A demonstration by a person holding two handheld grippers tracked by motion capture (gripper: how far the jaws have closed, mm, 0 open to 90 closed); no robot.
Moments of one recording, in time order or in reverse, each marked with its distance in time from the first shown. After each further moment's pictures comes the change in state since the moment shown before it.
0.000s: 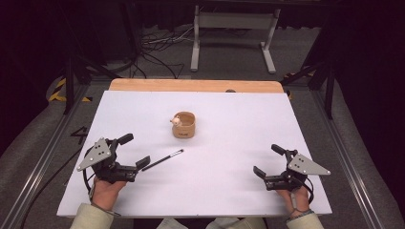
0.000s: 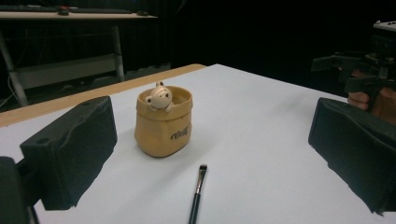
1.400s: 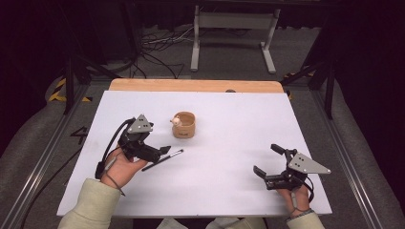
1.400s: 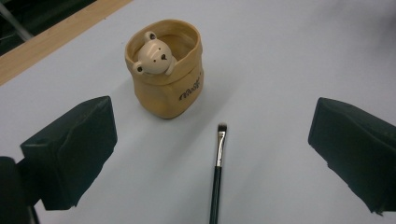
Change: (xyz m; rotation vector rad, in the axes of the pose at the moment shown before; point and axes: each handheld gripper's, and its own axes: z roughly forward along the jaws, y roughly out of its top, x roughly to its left) left arm 0.001 0.056 0.077 0.542 0.022 0.123; right arm -0.002 0.001 0.001 -0.002 0.018 0.008
